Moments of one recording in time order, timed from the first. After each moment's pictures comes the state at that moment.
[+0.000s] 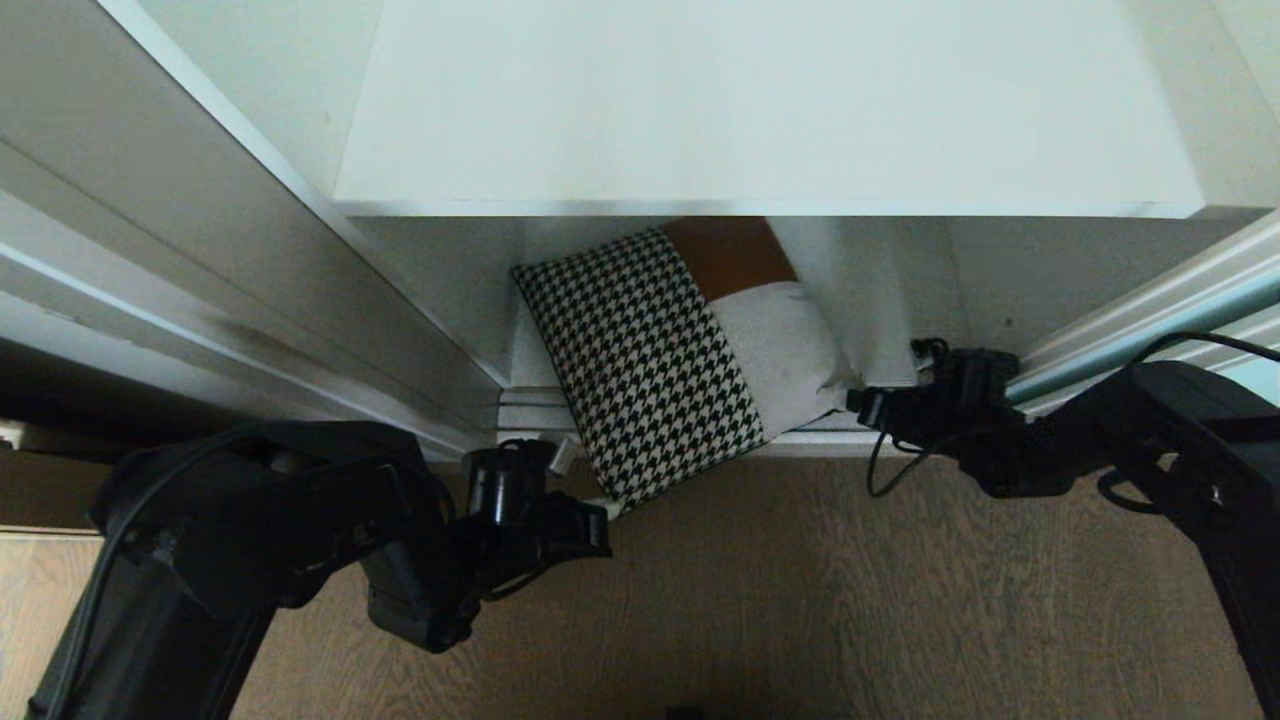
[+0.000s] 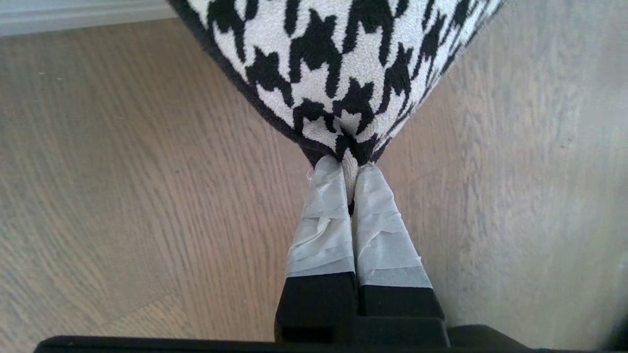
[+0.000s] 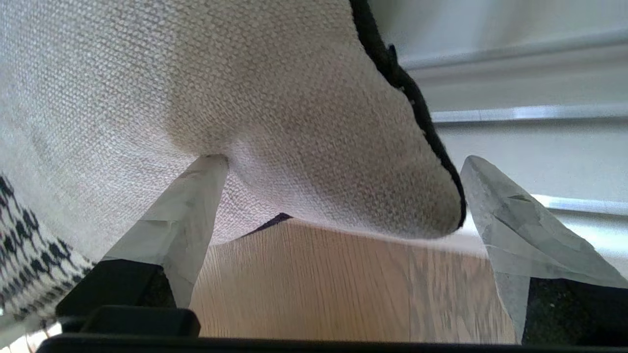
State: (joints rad) left arm -0.38 2.44 -0.93 -1.15 -0.26 -0.18; right arm 0.04 2.52 -1.56 -0.72 0.42 0.42
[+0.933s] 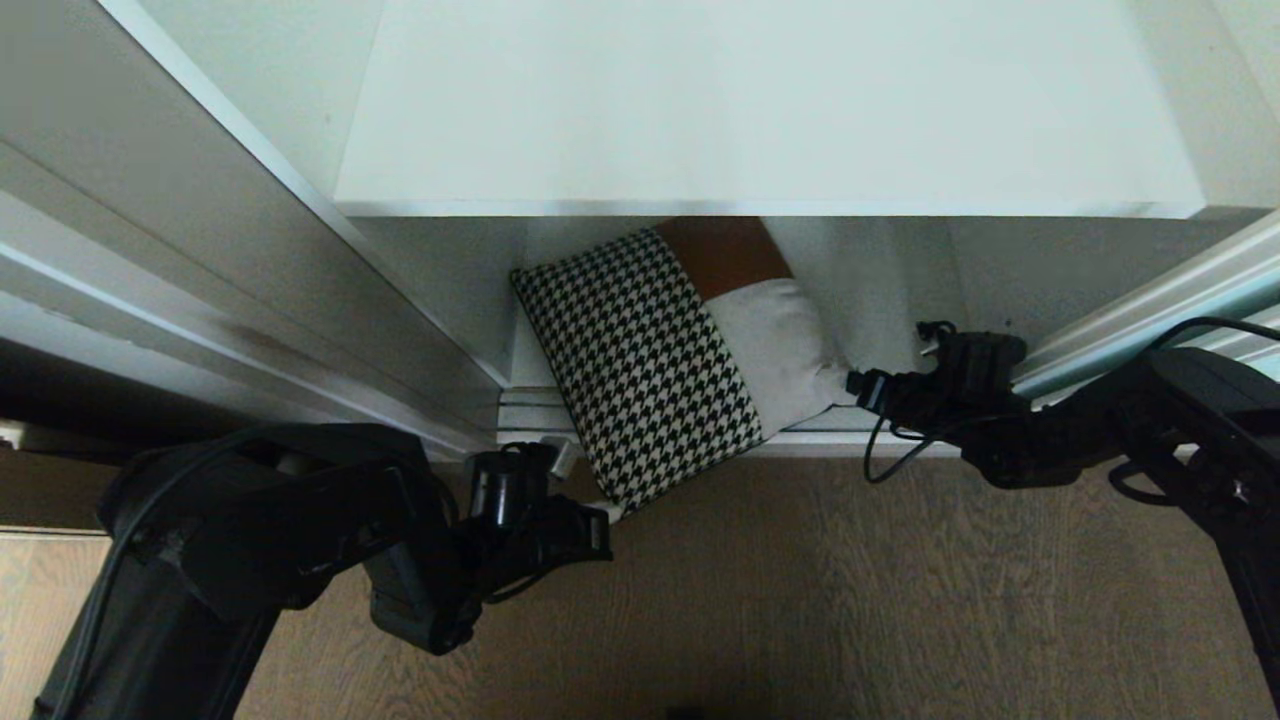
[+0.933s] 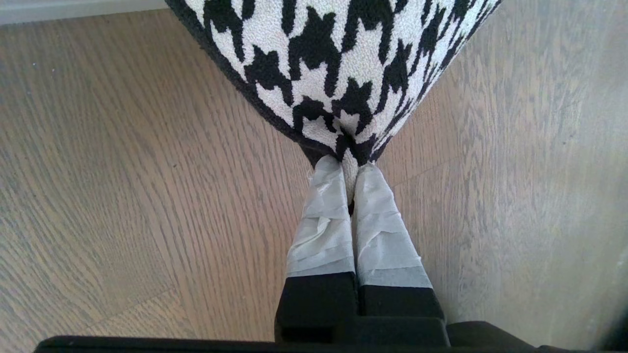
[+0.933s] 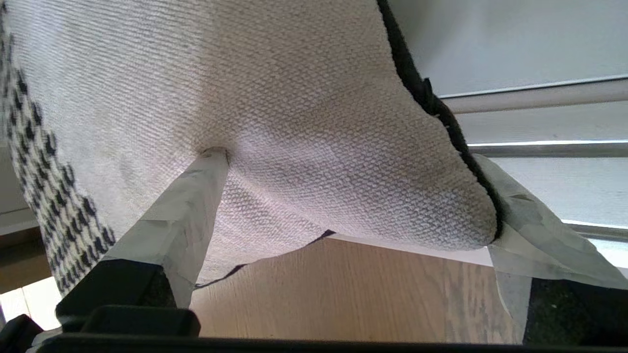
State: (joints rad) left arm -0.39 2.44 -0.93 -1.15 -0.27 -0.19; right arm 0.07 2.47 -1.53 -0.75 0.43 0.49
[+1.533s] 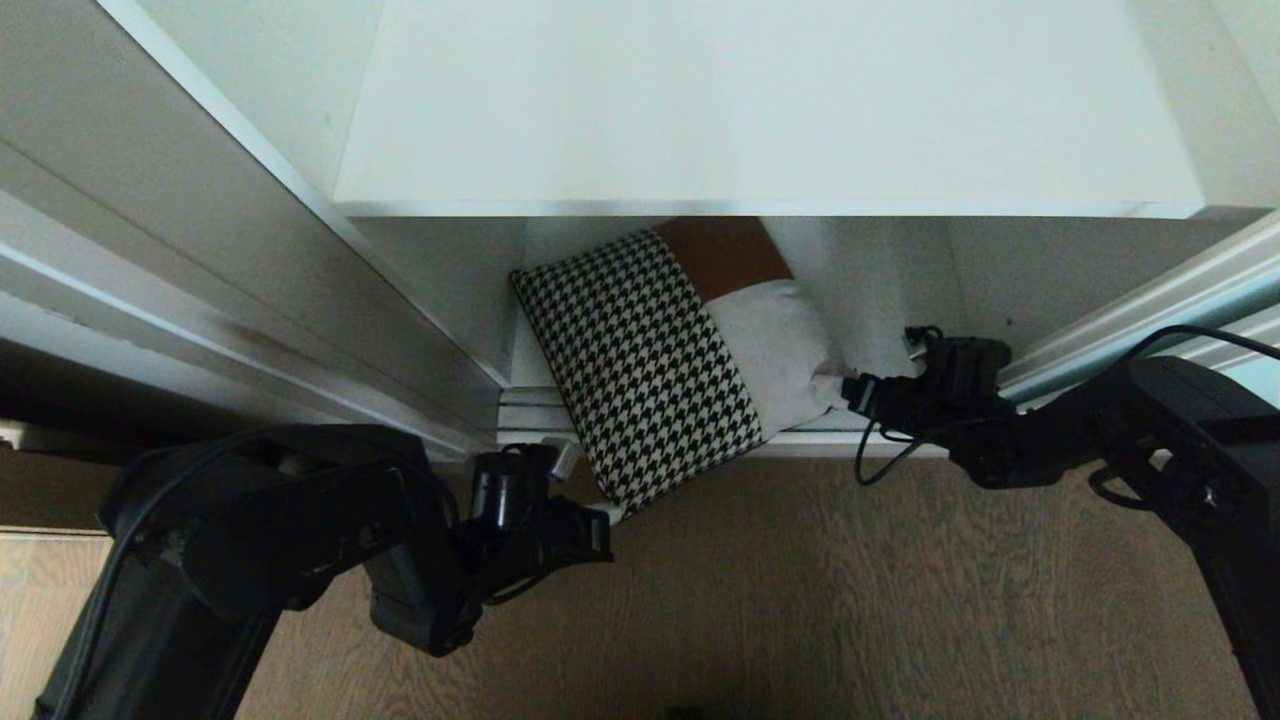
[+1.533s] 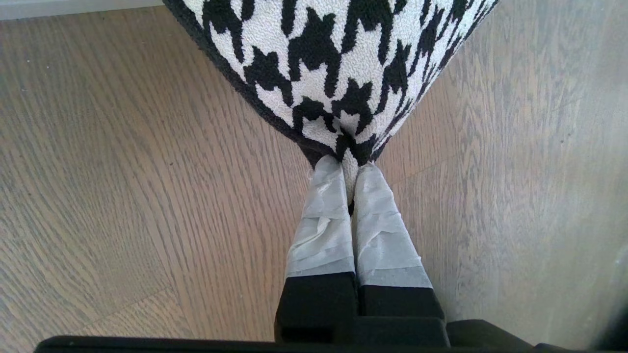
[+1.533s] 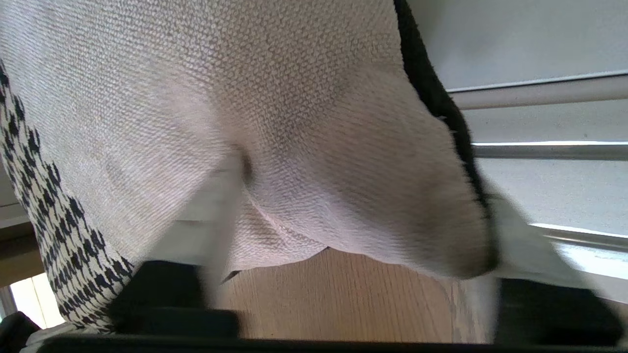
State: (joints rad) left arm -0.39 2.44 -0.92 -1.15 -0.27 -0.19; right arm 0.07 2.52 -1.60 -0.72 0.45 0.49
